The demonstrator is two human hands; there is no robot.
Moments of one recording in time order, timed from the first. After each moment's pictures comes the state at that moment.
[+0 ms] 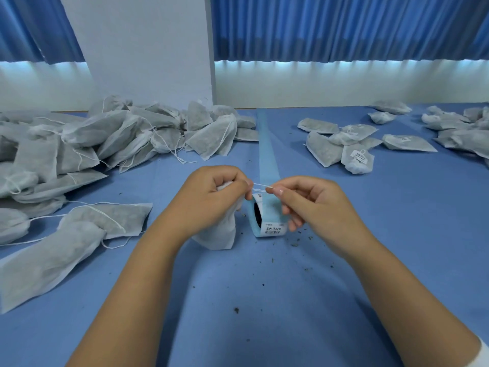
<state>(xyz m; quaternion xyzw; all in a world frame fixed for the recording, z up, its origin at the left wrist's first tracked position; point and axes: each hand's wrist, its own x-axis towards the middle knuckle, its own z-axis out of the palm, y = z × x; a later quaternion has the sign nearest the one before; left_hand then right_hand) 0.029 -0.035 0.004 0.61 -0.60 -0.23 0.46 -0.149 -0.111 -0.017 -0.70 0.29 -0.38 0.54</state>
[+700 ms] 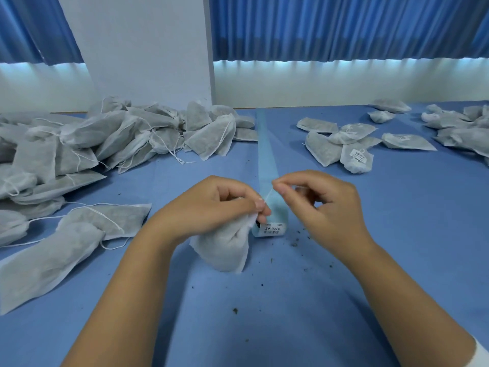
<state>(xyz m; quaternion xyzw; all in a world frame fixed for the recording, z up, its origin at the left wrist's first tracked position) 0.028 -0.029 0.010 0.57 -0.61 -0.39 0.38 -0.153 -0.110 -0.025 -0.79 0.22 -0.52 0.24</state>
